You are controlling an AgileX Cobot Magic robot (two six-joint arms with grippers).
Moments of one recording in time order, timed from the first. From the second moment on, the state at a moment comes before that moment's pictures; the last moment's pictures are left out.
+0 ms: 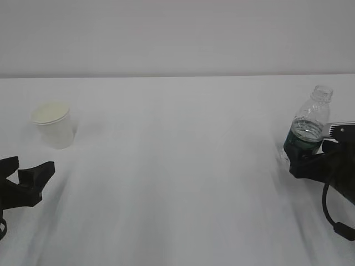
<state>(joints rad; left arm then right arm) -0.21 1.75 -0.17 0.06 -1.14 -0.10 0.04 2.02 -0.42 -0.09 -1.15 0.01</state>
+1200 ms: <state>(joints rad) -0.21 1.75 -0.17 0.02 -1.14 -0.10 0.04 2.09 -0.54 -0.07 -1.15 0.04</state>
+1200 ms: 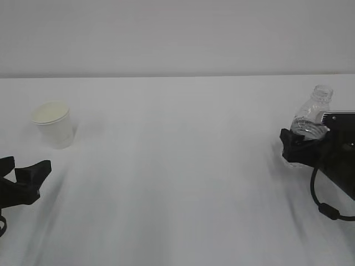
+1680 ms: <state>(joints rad) -0.21 1.75 -0.17 0.02 -1.14 -0.10 0.04 2.09 -0.55 -0.07 -1.15 0.04</state>
